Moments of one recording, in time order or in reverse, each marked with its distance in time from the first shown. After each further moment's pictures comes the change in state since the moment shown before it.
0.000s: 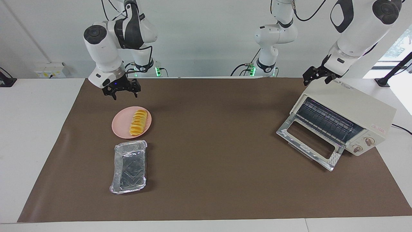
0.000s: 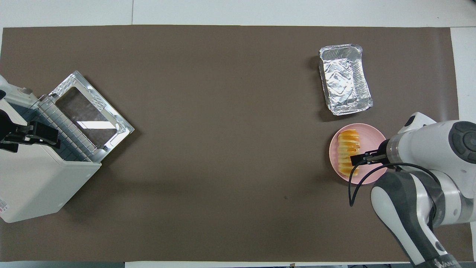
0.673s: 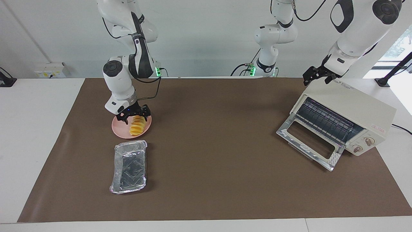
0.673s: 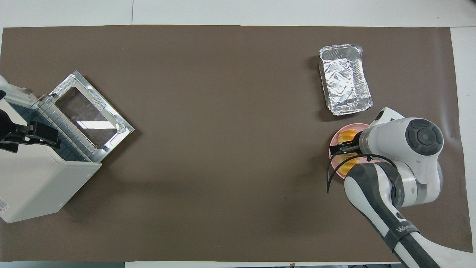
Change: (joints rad) left arm 0.000 0.000 0.000 0.000 0.000 0.000 0.000; right arm 0.050 0.164 0.000 -0.004 0.000 0.220 0.024
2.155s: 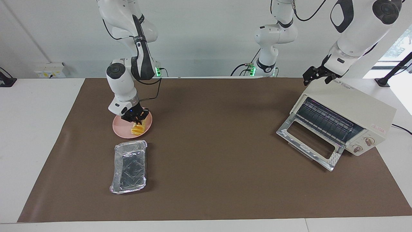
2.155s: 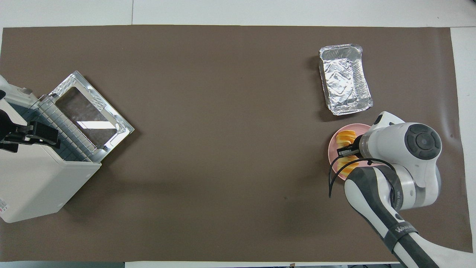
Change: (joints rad) left arm 0.000 0.000 0.000 0.000 0.000 0.000 0.000; right arm -0.003 0.000 -0.006 -0.022 -0.001 0.008 -0.050
